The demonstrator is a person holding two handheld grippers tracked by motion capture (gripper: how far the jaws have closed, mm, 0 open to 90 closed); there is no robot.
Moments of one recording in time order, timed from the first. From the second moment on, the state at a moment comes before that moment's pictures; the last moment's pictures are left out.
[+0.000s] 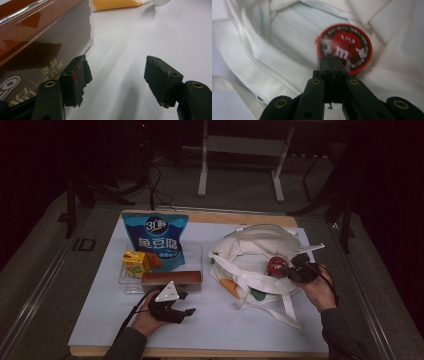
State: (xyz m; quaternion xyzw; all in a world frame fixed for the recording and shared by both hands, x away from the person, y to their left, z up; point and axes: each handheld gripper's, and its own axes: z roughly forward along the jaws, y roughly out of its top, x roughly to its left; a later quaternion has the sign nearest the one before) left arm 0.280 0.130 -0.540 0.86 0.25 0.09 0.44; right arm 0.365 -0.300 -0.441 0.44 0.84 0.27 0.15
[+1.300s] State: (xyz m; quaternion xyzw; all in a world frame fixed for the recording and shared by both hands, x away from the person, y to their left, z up) left arm 0.280 0.130 -0.541 0.86 0.25 0.09 0.44; right arm 0.374 -0.281 -0.457 0.44 0.86 0.20 0.17
